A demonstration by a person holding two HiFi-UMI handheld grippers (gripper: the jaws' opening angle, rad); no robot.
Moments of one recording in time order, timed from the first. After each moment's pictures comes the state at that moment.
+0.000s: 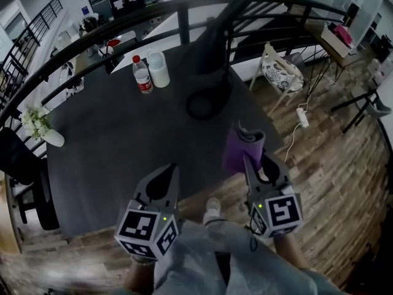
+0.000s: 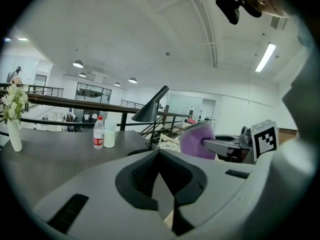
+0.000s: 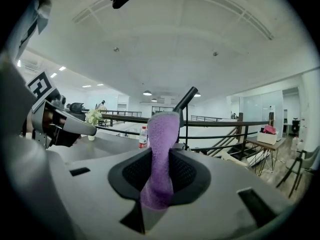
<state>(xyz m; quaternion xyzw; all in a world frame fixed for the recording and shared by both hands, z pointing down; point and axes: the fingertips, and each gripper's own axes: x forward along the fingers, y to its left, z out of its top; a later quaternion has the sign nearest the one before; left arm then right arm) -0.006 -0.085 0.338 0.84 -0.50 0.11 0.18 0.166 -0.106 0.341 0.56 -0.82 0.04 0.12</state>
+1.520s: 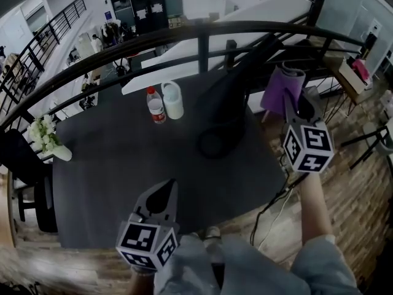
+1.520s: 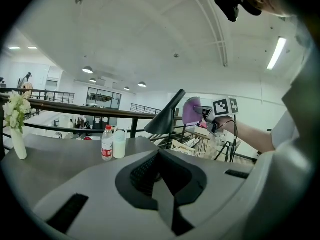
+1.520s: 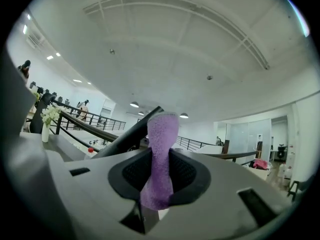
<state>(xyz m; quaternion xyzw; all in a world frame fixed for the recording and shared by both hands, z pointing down) -0.033 -0.171 0.321 0.80 -0.56 0.09 0.17 0.242 -0.372 0.215 0.62 -0.77 -0.09 0.07</state>
